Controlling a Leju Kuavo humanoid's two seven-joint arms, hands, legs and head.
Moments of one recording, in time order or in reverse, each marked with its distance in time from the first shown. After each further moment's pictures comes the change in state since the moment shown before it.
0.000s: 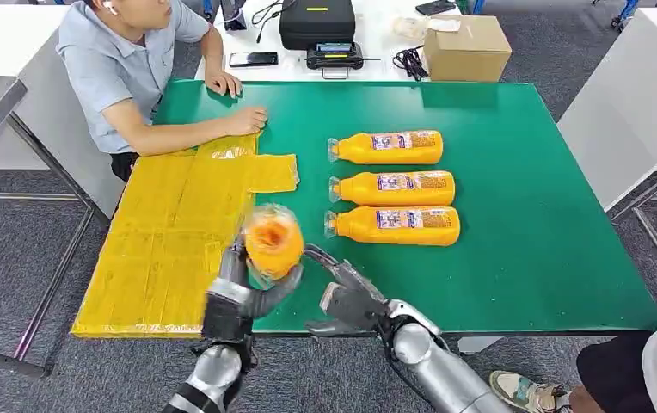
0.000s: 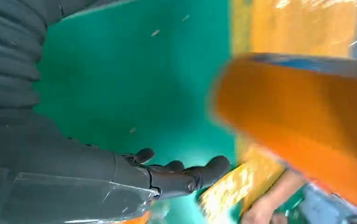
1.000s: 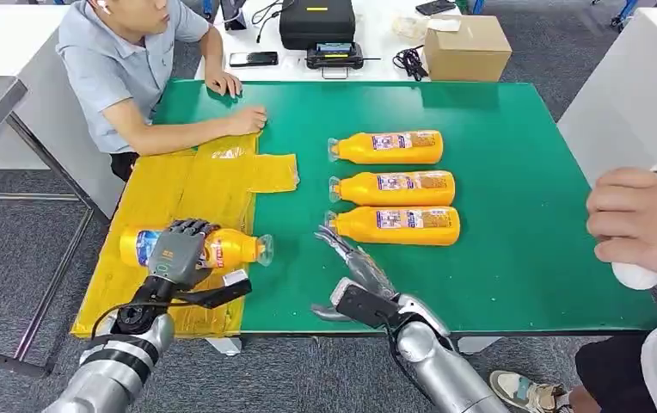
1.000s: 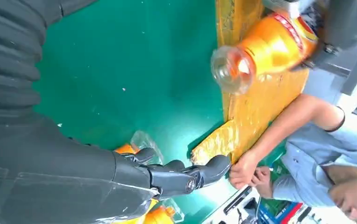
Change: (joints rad) left arm -0.276 0.209 0.312 0.475 -1.120 0.067 0.324; right arm 0.015 0.032 -0.107 -0.031 0.046 -0.048 -0.076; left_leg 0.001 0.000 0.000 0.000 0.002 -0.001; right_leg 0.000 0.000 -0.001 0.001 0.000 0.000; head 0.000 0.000
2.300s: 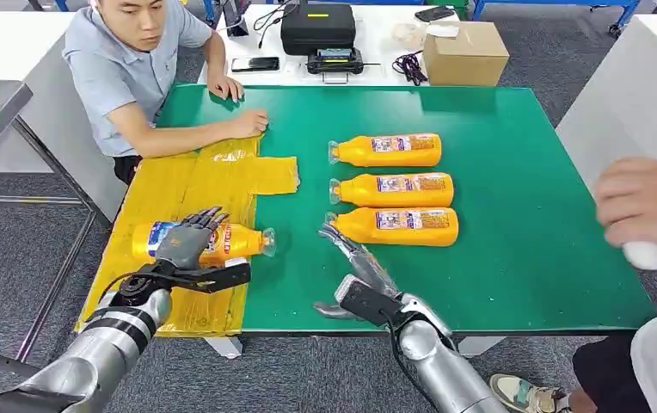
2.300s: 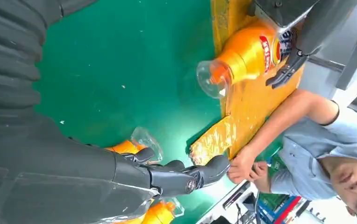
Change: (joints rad) left arm -0.147 0.023 -0.083 0.217 0.104 -0.310 0.002; right arm 0.008 0.015 -0.047 0.004 0.020 0.022 -0.011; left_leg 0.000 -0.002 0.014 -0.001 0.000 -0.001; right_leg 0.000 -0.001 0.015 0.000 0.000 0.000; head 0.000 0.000
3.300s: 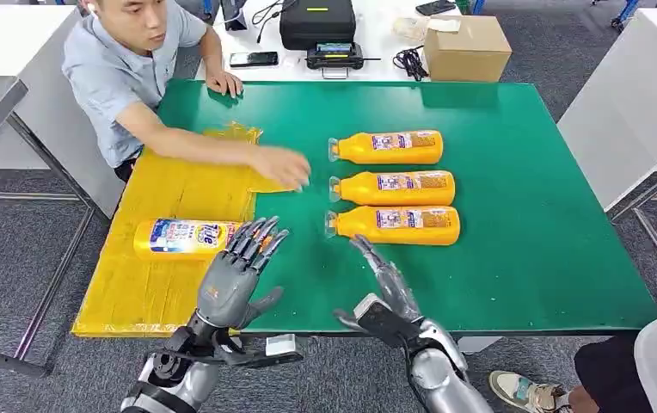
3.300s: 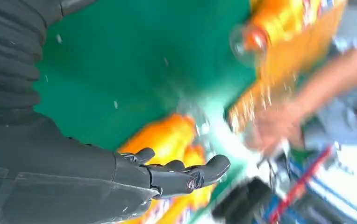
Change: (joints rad) left arm 0.490 -0.160 -0.093 -0.819 0.109 0.322 -0.273; right arm 0.157 0.005 -0.104 -0.106 0.047 -0.189 -0.021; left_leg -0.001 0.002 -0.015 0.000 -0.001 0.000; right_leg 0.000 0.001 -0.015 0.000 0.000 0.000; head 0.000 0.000
